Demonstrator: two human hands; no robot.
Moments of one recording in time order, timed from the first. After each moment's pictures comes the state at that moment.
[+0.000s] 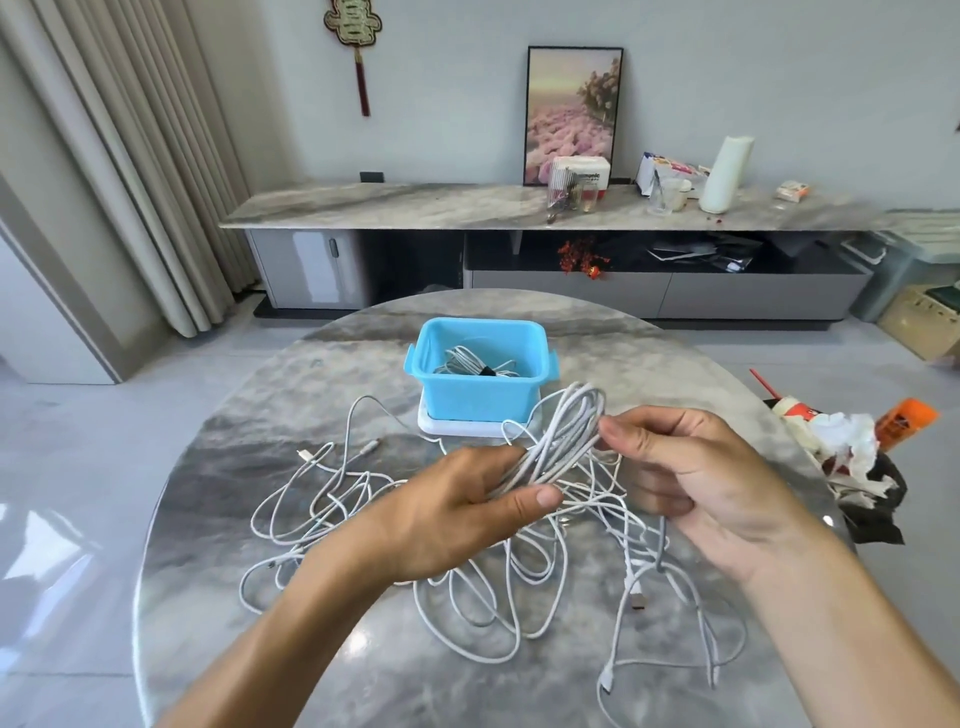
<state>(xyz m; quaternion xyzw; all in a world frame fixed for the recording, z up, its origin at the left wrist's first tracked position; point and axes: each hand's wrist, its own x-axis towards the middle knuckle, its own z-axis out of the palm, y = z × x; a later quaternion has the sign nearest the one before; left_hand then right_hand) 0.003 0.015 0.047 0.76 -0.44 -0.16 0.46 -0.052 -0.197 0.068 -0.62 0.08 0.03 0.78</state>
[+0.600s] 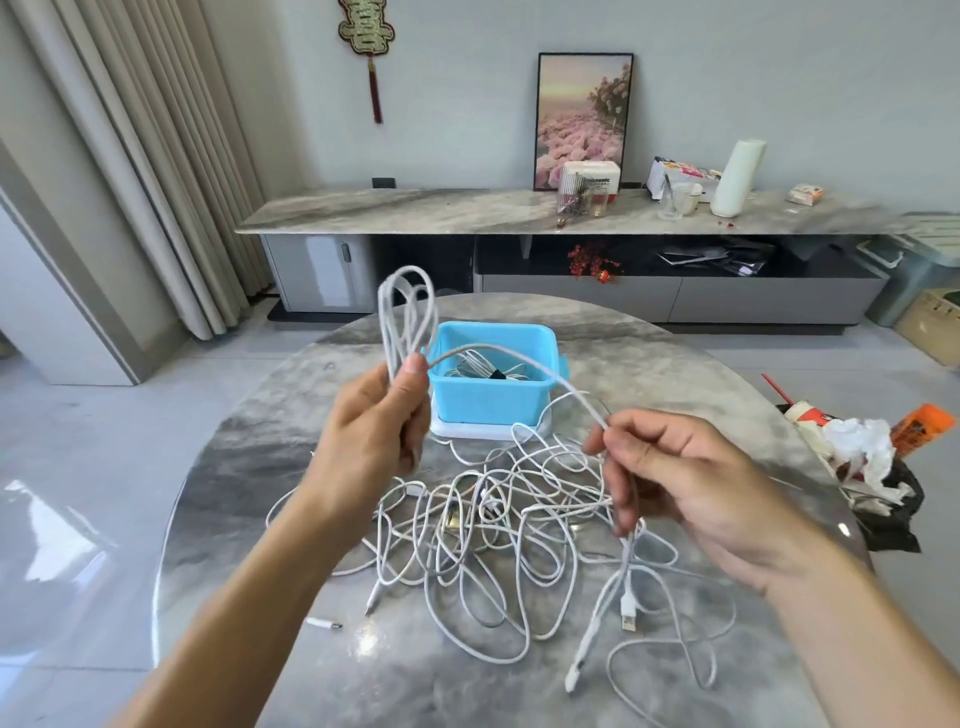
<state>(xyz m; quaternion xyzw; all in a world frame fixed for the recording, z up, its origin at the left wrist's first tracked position) 0.019 0.042 0.064 0.66 -0.12 -0.03 0.74 -0.057 -0.195 0.065 -0.70 -0.01 0.05 0.71</state>
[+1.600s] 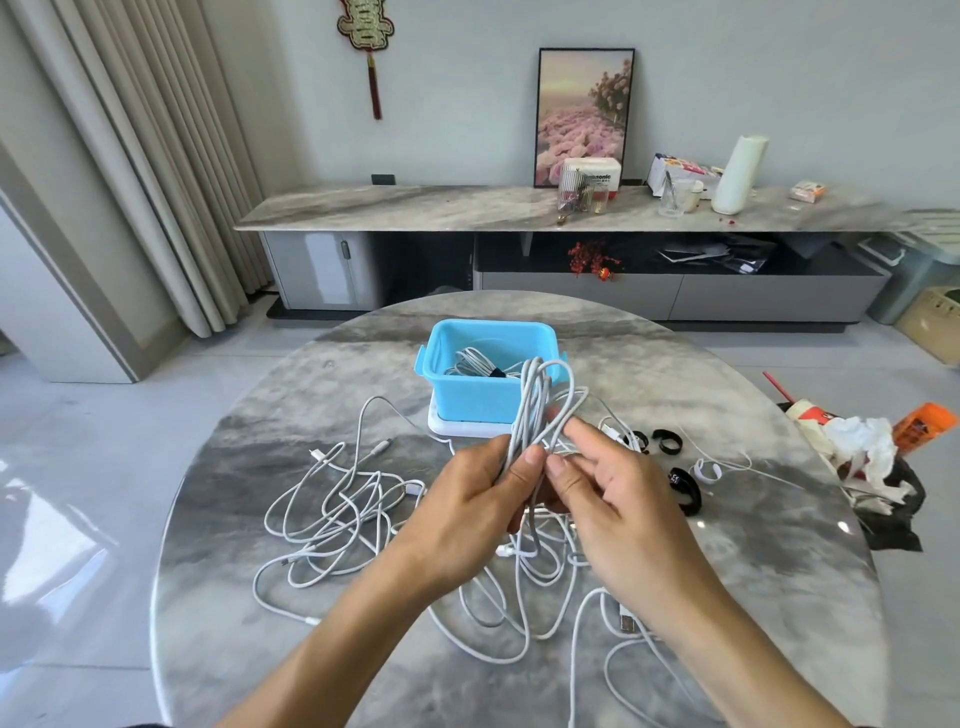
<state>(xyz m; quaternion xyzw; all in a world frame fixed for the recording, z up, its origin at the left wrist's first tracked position) -0.012 0.001 0.035 0.77 -0.25 -0.10 0.58 -0.054 -0.150 0.030 -0.82 -0.07 -0.13 0.55</state>
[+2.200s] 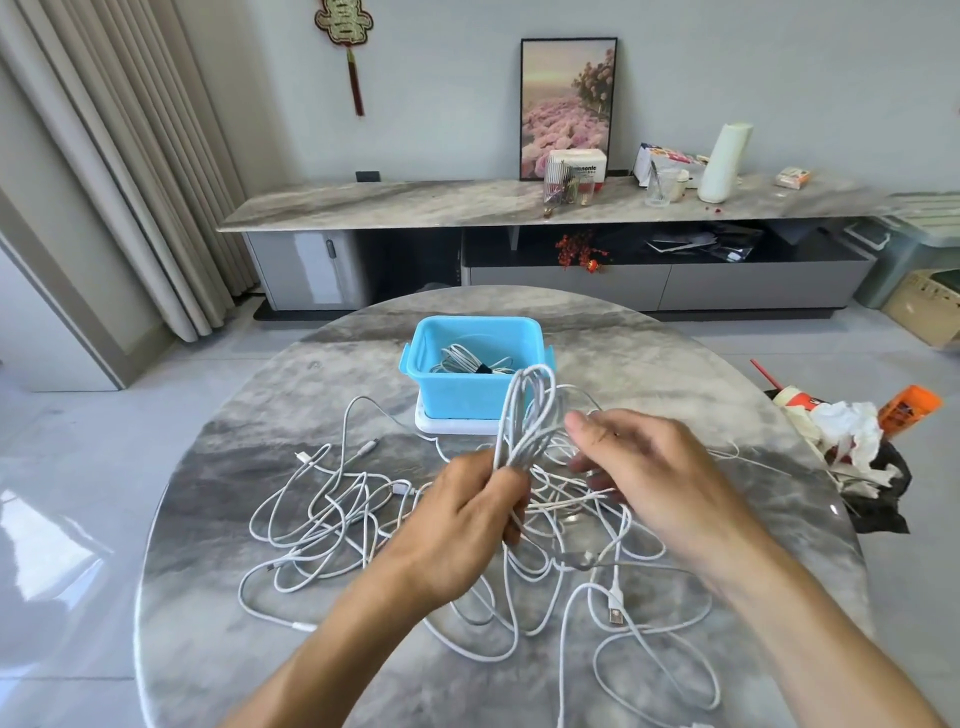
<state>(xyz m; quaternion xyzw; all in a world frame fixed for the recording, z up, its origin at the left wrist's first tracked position) -0.018 -0.008 0.037 0.80 -0.24 -0.12 0.53 -0.057 -0.185 0.061 -0.84 0.10 -0.06 0.52</state>
